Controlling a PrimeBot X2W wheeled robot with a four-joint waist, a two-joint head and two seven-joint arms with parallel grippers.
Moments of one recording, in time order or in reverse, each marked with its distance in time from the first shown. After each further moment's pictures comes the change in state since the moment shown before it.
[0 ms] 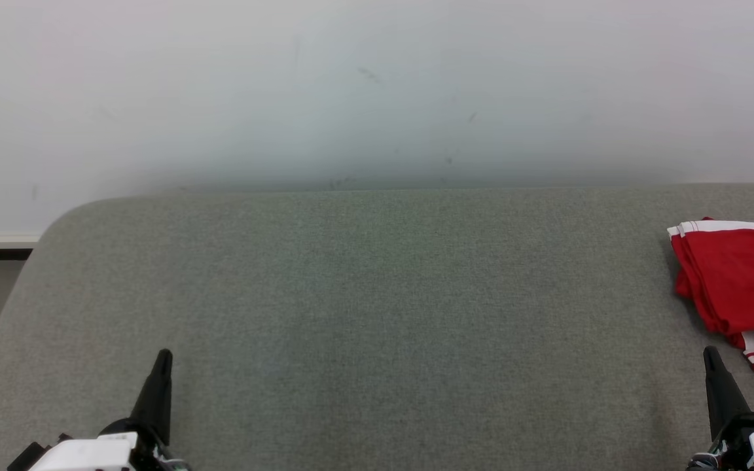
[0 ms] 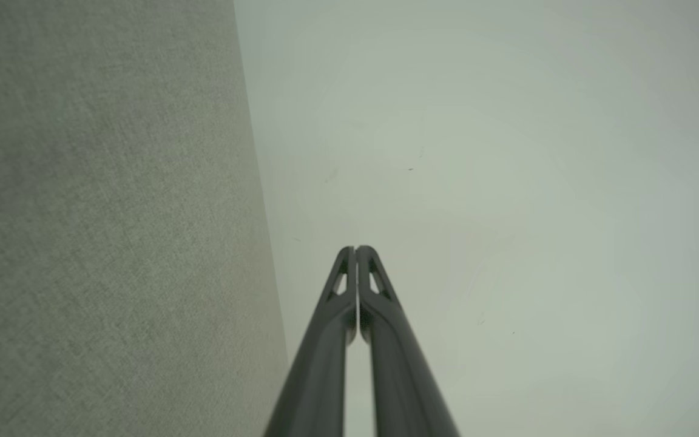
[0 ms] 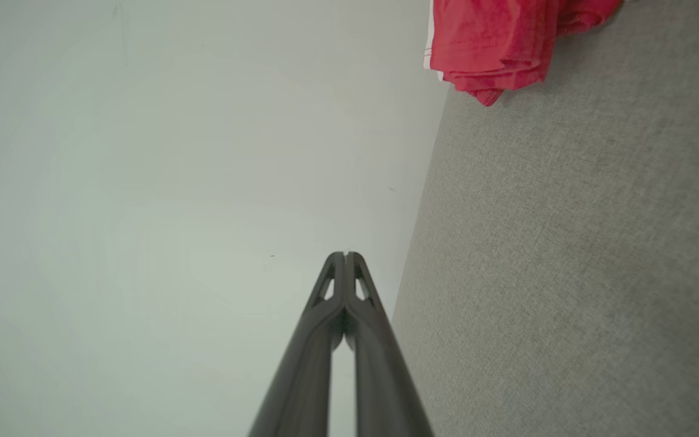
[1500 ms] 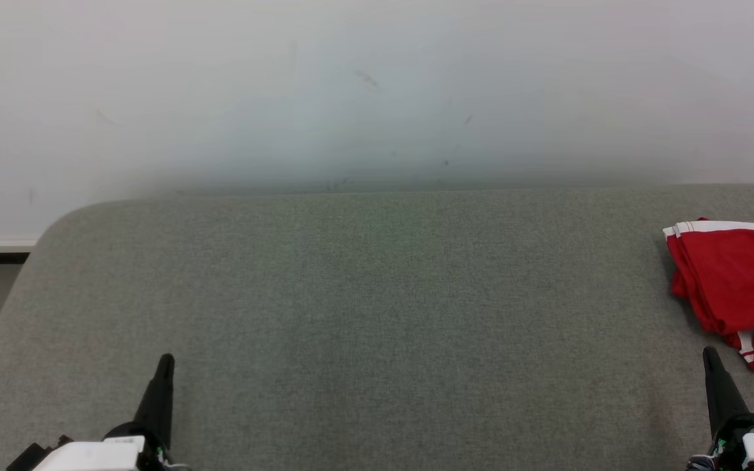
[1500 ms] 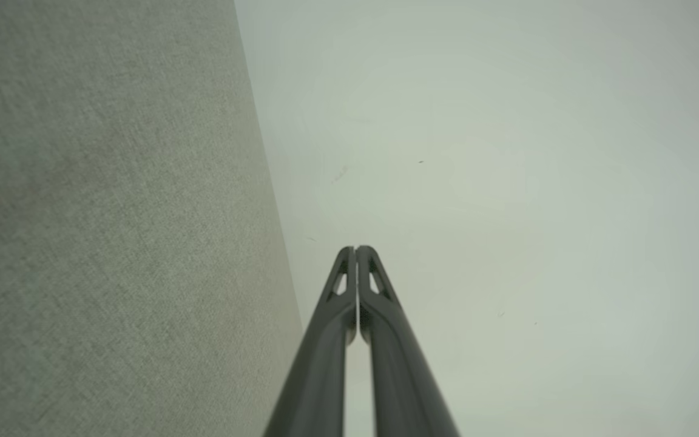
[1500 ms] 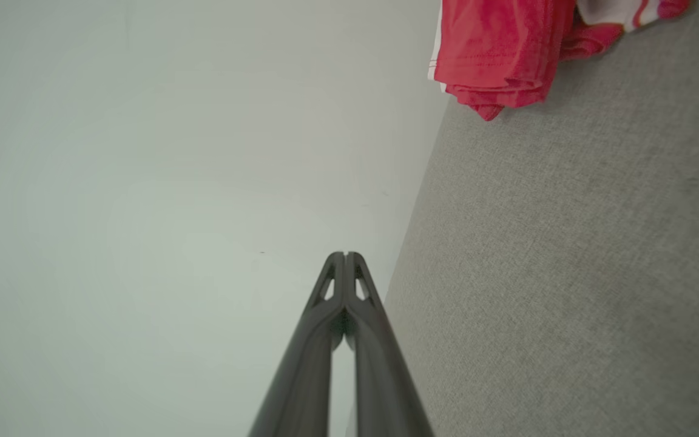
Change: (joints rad) left arm 0.010 -0.001 -0.007 -0.001 0.073 0.000 -0.018; right arm 0.005 -0.007 0.014 -0.004 -0.071 0.000 -0.024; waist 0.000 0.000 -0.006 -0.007
